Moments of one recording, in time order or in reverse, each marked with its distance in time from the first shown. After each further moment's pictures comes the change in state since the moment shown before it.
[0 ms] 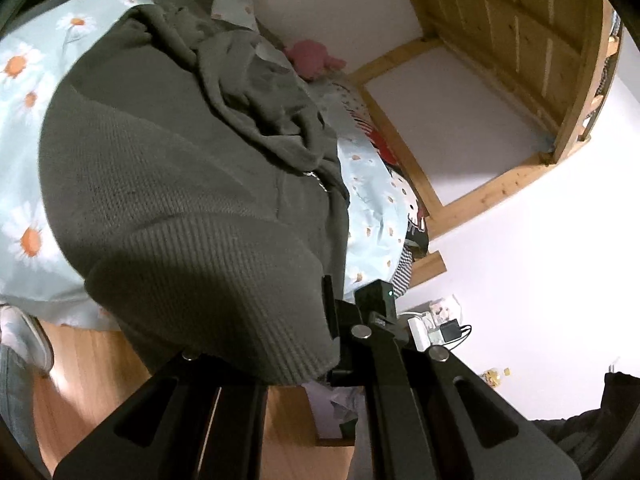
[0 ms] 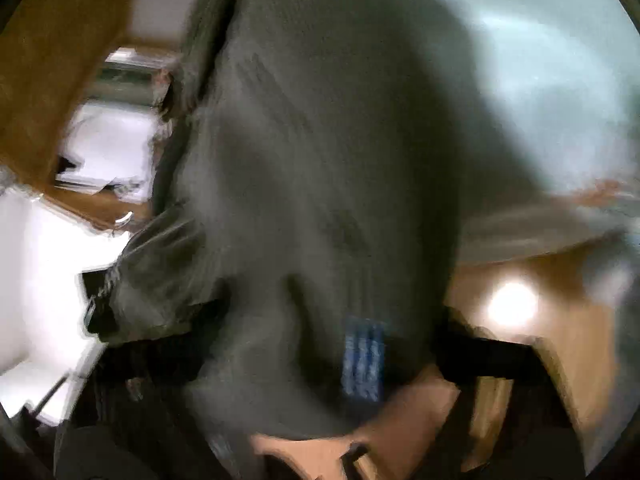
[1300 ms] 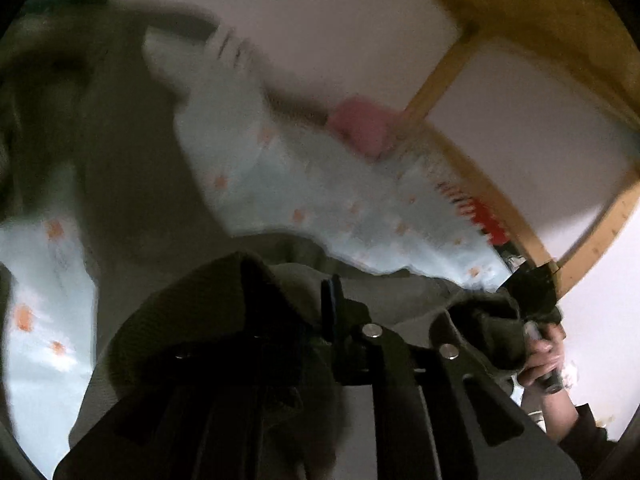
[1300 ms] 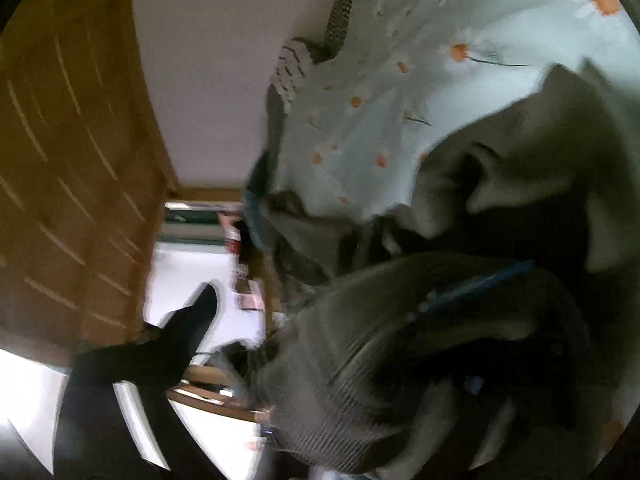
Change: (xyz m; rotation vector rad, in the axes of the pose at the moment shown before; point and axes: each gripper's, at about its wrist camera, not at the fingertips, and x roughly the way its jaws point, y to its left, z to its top) left arm 0.160 0.055 0.385 0.238 -0.052 0.325; right arm -0.049 0.070 0.380 0.323 -0.347 0.324
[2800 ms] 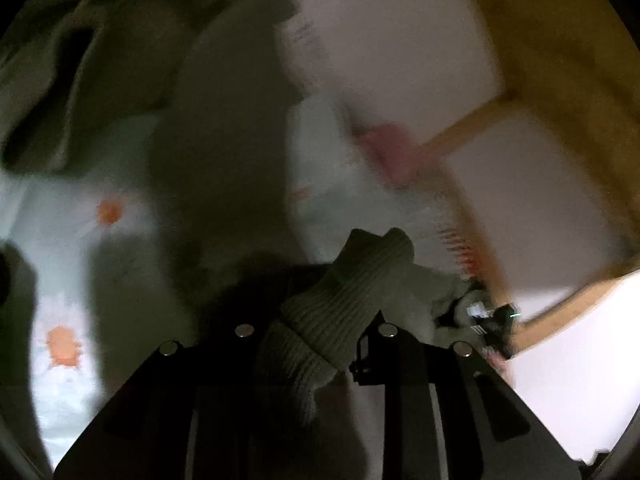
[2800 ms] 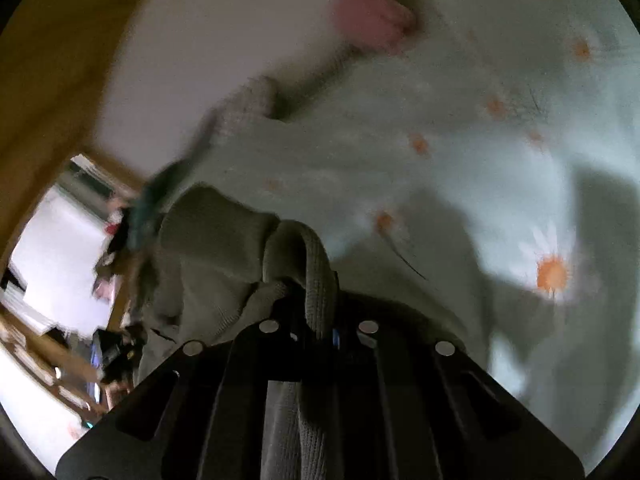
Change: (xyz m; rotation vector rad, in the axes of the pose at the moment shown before) left arm -0.023 0.138 0.015 -0.264 0.022 -0.090; right arm 0.009 0.017 0.059 -0.436 -0.186 -0.523
